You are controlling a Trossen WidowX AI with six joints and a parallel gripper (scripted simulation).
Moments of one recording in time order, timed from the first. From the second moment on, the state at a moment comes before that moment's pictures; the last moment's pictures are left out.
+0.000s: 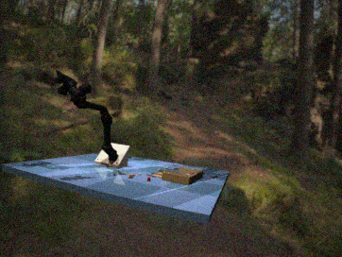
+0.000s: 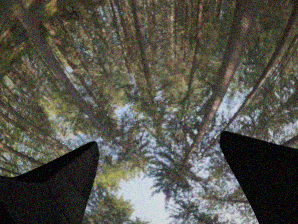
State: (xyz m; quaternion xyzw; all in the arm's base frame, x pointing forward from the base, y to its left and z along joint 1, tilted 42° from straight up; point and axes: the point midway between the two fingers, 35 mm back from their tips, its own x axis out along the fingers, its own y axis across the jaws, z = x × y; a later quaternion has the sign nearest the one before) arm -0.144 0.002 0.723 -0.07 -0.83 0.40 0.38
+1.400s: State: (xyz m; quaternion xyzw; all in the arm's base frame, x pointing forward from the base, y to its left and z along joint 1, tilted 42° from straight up) arm 0.167 -0.328 0.507 0.42 -0.64 -0.42 0.50
